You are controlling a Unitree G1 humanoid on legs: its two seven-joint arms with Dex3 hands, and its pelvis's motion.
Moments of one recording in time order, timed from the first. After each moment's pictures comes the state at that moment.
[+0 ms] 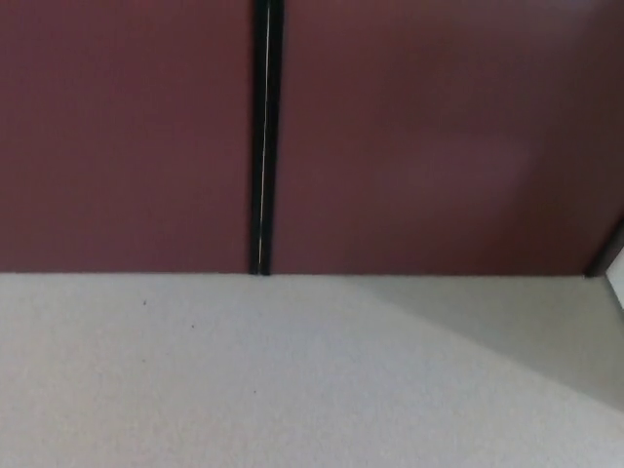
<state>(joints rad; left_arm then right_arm) 0.04 0.49 0.09 1.33 0.10 -0.23 -0.09 0.09 -0.21 0.00 1.31 -0.16 -0.23 -0.12</state>
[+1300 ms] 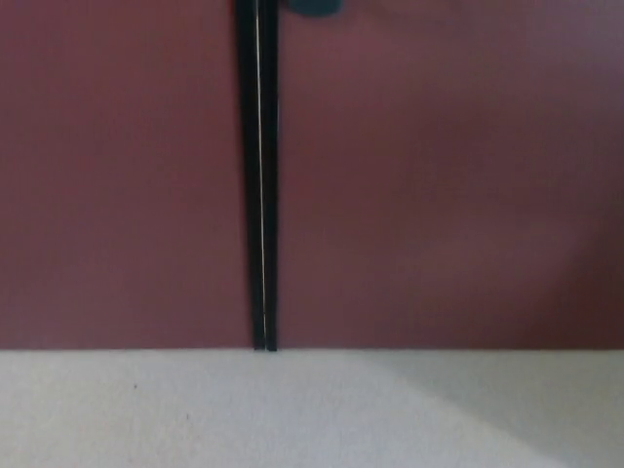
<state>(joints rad) 0.06 0.49 0.06 1.33 0.11 -0.25 -0.10 0.10 -0.21 0.07 1.31 -0.20 -0.19 -0.08</state>
